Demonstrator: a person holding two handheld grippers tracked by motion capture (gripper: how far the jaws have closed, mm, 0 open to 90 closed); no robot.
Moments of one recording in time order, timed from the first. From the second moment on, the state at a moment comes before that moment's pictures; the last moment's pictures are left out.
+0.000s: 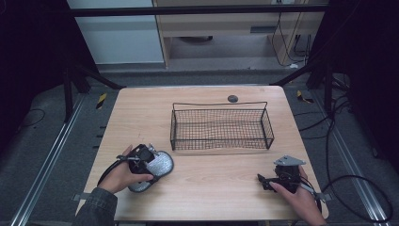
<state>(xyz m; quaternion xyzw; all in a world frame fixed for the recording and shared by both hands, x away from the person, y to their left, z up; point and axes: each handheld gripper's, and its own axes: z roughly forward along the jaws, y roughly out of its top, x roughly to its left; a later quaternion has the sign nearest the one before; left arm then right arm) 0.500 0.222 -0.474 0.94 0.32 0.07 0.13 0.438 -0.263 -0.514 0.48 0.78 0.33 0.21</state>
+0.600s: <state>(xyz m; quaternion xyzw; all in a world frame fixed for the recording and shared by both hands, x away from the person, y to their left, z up) 0.501 0.232 -0.478 0.93 0.33 0.06 0.17 0.437 -0.264 -0.514 0.48 0.78 0.33 0.21</state>
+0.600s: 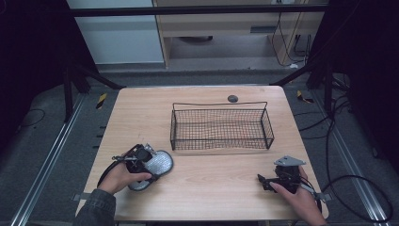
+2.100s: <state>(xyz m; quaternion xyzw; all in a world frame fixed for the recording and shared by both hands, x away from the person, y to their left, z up) 0.461 0.223 -0.386 0.91 0.27 0.22 0.22 0.437 -0.264 -0.514 0.48 0.79 0.33 0.21</state>
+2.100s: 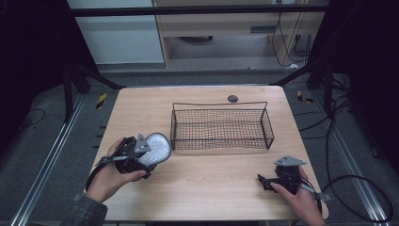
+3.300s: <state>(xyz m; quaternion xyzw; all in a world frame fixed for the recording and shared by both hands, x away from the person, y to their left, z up) 0.539 0.136 -0.318 0.92 0.18 0.28 0.20 0.437 -0.264 -0.514 0.48 0.78 0.33 0.21</state>
